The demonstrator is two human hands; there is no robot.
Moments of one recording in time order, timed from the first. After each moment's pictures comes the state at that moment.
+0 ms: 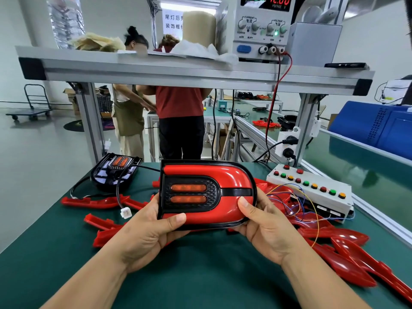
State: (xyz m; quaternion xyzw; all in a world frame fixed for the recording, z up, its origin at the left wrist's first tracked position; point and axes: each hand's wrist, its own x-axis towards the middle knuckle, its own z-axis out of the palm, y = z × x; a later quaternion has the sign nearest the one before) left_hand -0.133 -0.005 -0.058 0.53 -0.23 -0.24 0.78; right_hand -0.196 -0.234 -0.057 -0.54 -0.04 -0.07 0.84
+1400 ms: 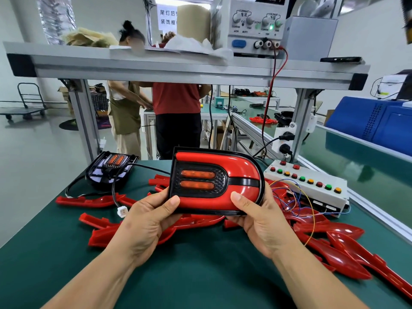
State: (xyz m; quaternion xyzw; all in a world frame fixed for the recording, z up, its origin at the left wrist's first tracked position) left_hand -0.129 -0.019 -0.062 0.53 -0.20 -0.13 0.81; right_hand -0.194 -0.229 -0.060 -0.54 -0.02 -0.16 0.83
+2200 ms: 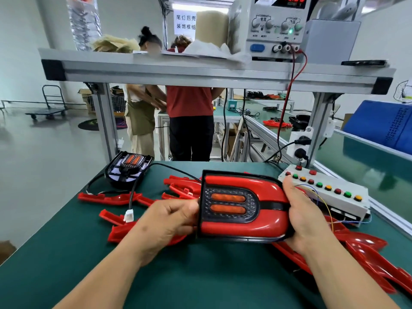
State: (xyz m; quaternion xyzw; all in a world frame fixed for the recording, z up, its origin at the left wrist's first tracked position) left_hand -0.136 -0.005 -0.052 0.67 -0.25 -0.14 0.68; right_hand -0.187 -0.263 -0.052 -0.53 0.15 -0.16 0.82
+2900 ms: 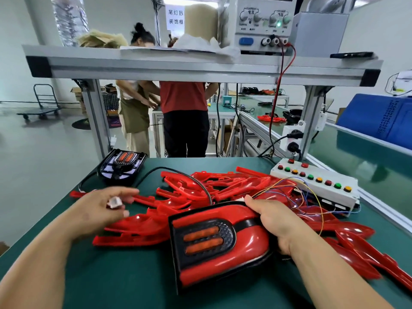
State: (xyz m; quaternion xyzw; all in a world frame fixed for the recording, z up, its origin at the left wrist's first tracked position) left_hand -0.080 0.098 -0.052 0.89 -0.20 -0.02 0.42; right_hand -0.194 -0.243 -0.050 -0.73 0.23 0.00 0.65
